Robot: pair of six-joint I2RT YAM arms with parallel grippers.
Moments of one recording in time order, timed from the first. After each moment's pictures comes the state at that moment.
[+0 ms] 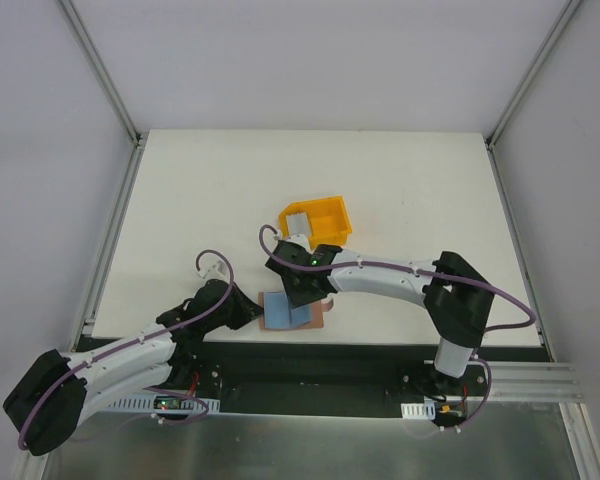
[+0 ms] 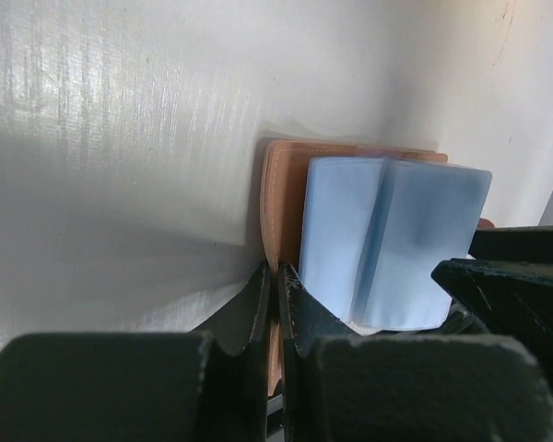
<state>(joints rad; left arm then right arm) -0.73 0.78 0.10 -0.02 -0.01 -1.21 1.13 1.77 1.26 -0.73 0.21 0.71</state>
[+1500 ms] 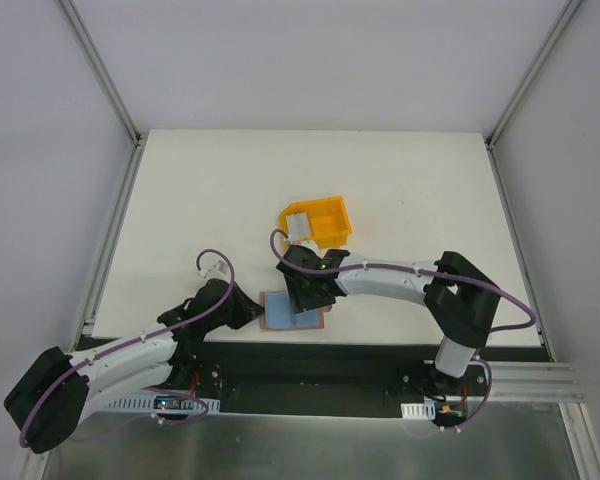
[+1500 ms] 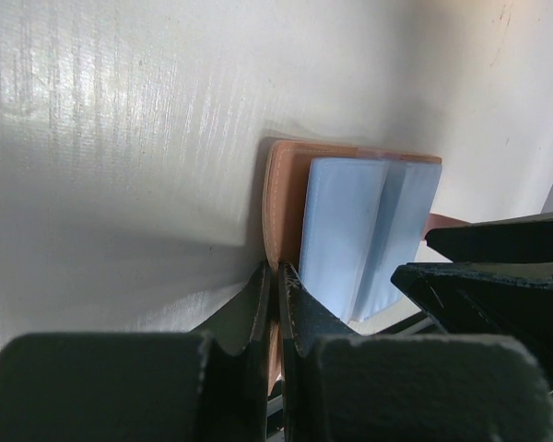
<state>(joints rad) -0.73 0.81 0.10 0.00 0.00 -1.21 1.11 1.76 1.15 -0.64 0.15 0.75</state>
